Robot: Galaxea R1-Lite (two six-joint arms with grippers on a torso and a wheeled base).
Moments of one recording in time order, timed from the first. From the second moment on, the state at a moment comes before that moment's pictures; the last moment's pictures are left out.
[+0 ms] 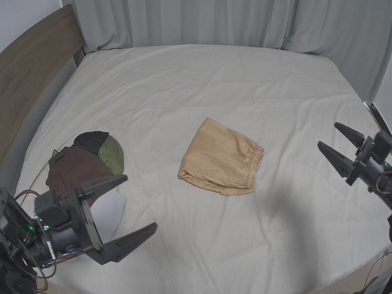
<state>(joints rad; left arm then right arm) -0.54 1.48 -0.06 -1.53 -0.42 0.03 0.15 1.43 -0.28 -1.34 0.48 0.01</state>
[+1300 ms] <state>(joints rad) -0.11 0.18 -0.02 -0.13 -0.23 0.01 0.01 0.04 -0.02 -0.03 -0.01 -0.01</state>
